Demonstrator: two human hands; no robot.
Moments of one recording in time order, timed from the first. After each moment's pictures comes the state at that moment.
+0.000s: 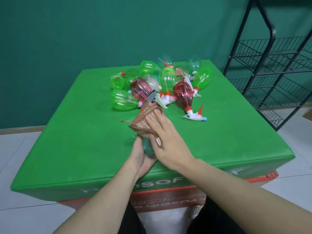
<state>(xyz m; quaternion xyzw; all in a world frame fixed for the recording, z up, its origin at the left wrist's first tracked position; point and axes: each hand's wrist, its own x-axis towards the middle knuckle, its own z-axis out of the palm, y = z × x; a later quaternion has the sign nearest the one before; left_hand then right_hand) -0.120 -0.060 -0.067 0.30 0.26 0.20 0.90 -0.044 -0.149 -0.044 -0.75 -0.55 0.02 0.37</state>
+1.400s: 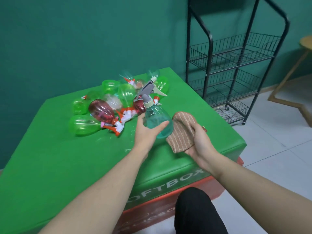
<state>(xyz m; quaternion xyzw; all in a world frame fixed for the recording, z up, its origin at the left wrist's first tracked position) 0.020 -0.126 -0.025 0.72 0.29 0.24 0.58 0.069 -0.283 -0.016 -0.54 0.02 0.32 0.78</state>
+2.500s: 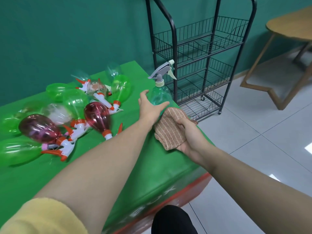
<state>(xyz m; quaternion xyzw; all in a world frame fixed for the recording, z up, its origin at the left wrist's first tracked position) 0.236 -0.173 -0.044 0.79 0.25 0.17 0.53 0.199 -0.325 -0.053 -0.49 0.07 0.34 0.80</state>
